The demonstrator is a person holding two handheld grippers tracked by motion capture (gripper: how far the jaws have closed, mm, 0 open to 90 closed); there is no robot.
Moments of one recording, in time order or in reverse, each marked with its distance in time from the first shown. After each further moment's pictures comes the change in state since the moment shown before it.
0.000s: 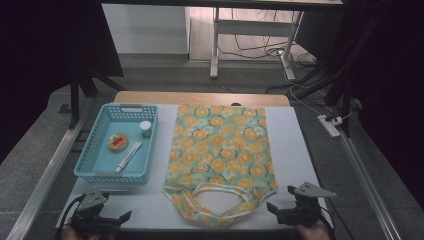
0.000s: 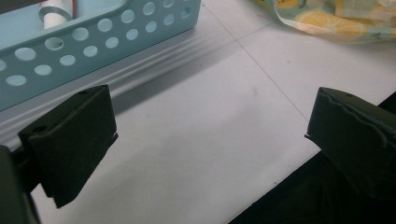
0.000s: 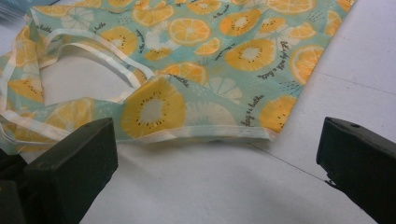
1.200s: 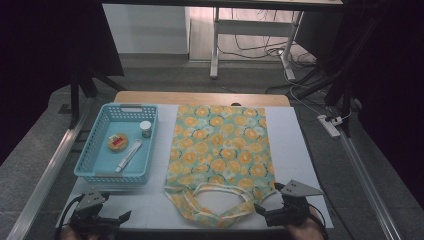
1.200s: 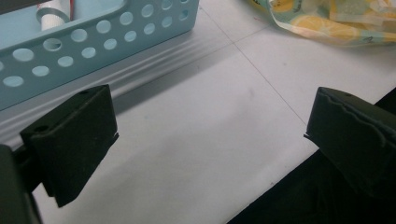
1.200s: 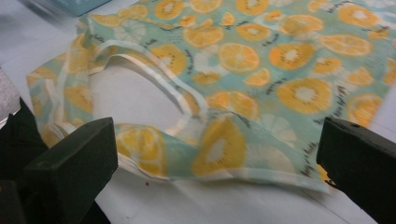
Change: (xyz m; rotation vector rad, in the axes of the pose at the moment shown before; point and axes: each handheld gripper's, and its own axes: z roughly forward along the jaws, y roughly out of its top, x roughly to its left) left arm 0.002 -0.001 -0.001 -0.014 -0.017 -0.010; right arm 0.036 0.026 0.008 -0.004 0.081 -0.118
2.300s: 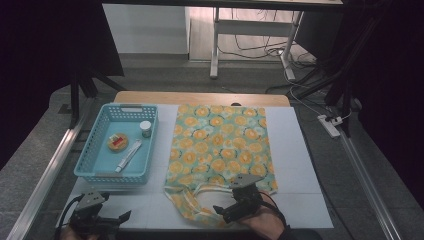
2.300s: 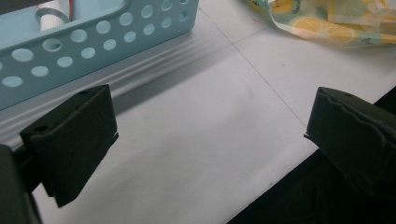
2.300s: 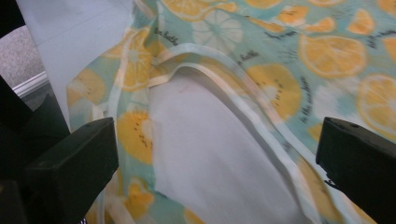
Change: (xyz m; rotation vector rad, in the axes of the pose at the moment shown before) left arm 0.001 0.000 0.000 -0.003 -0.005 -0.001; right arm 0.059 0.040 0.091 0.164 0.164 -0.123
